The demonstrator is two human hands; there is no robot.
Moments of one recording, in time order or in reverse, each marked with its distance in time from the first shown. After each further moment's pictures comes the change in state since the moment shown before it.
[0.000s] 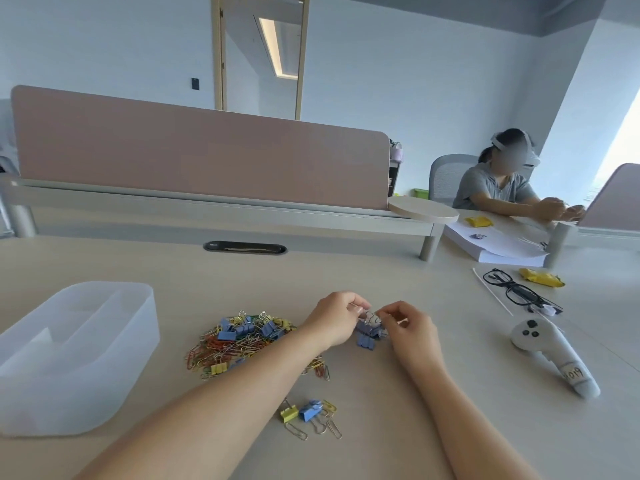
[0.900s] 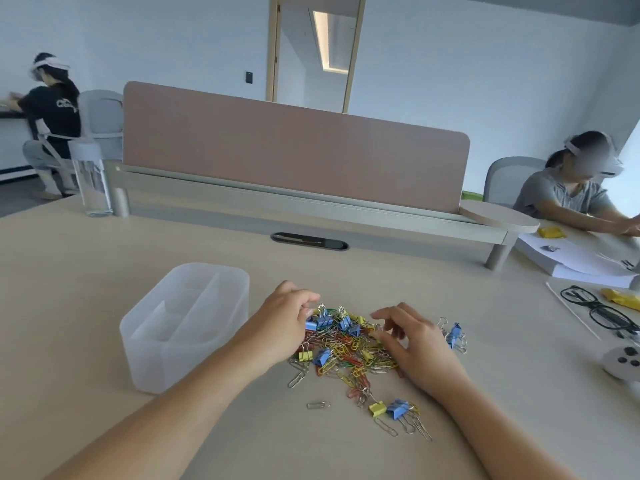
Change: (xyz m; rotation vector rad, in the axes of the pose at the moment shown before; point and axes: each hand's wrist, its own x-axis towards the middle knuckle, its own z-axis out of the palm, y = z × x) left_hand -0.116 -0.085 -0.137 0.288 0.275 0.034; right_hand -0.037 -0.050 0.063 -0.279 -0.341 -0.587
